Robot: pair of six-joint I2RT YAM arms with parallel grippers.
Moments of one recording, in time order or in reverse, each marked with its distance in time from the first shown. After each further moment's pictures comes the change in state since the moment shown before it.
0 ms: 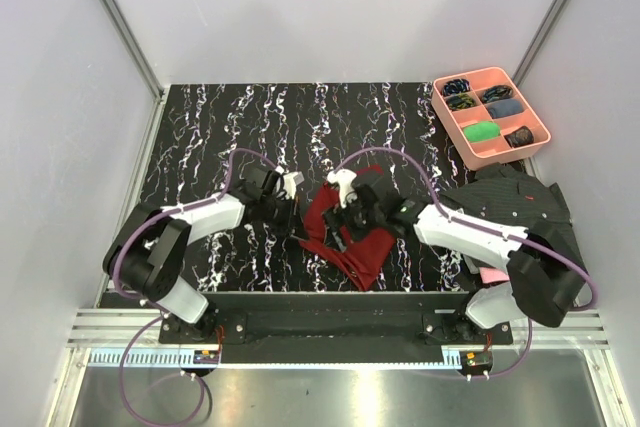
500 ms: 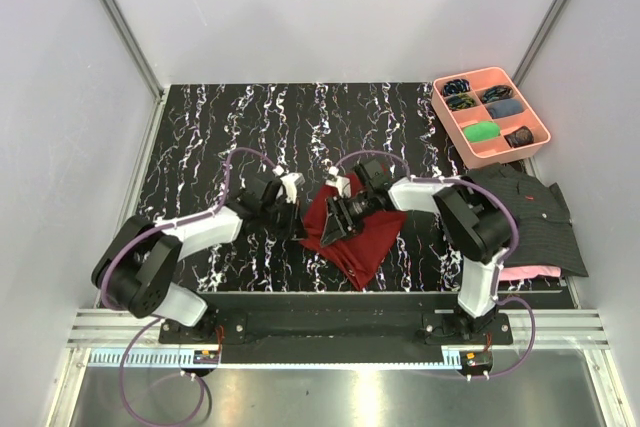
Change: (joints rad) left arm -0.067 -0.089 -0.096 0.129 -0.174 0.020; right arm -0.161 0.475 0.138 0.080 -0.599 0.091
